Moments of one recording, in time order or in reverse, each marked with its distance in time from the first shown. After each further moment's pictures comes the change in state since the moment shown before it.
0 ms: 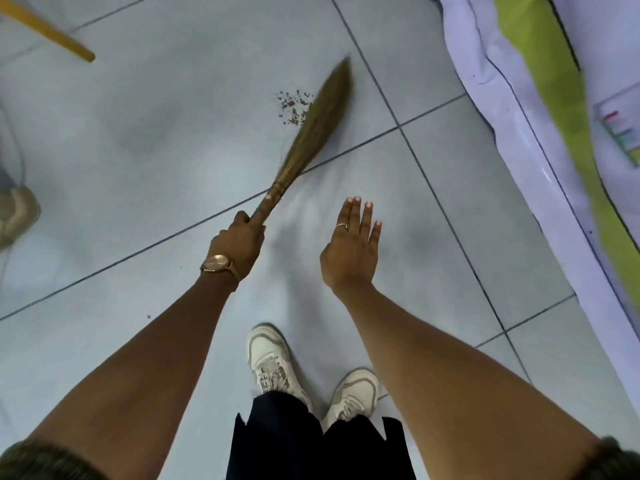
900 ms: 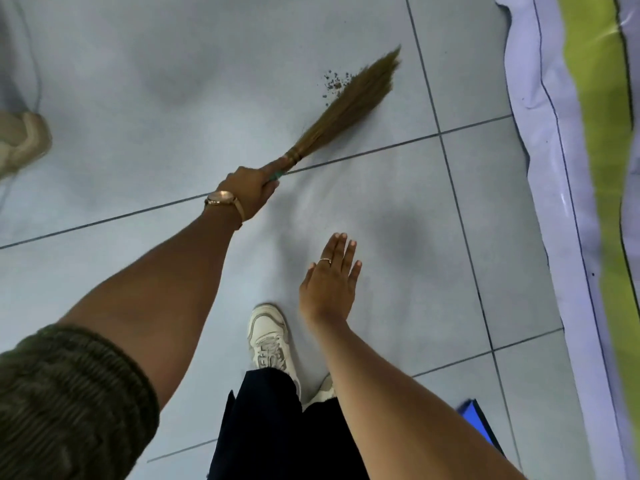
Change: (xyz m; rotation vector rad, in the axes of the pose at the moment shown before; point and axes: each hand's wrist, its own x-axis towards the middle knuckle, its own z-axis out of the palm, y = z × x) left_hand 0.048 -0.063 -0.028 -0.193 -0.021 -0.027; right_hand -0.055 -0.058 0.045 0.027 -0.162 0.017
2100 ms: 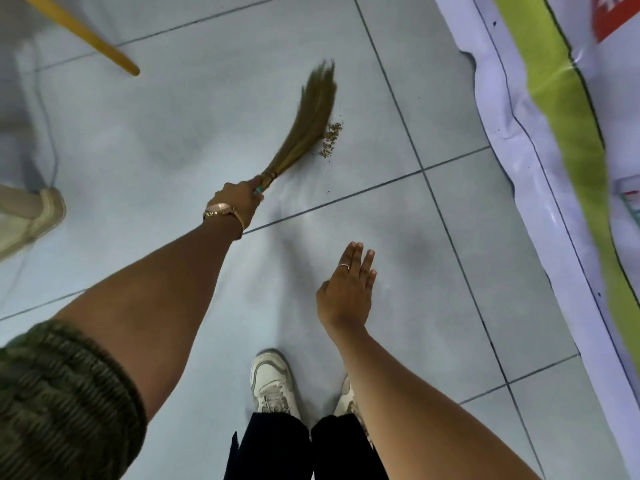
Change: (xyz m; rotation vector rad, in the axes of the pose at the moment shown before) left_hand 0.055 0.034 -0.048 0.025 -0.007 -0.258; right_hand 0.051 0.009 -0.058 0.117 0.054 0.046
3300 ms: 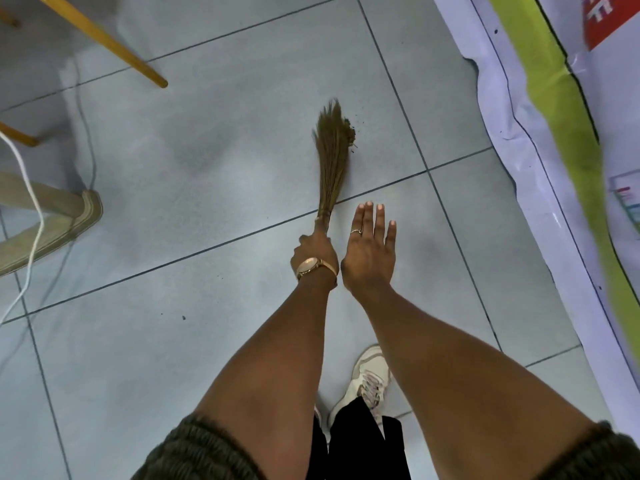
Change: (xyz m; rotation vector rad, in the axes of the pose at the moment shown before) left_hand -0.124 0.098 0.045 -0.209 -0.041 -0.185; right_hand 0.008 -0.014 -0.061 -0.434 0.031 -0.179
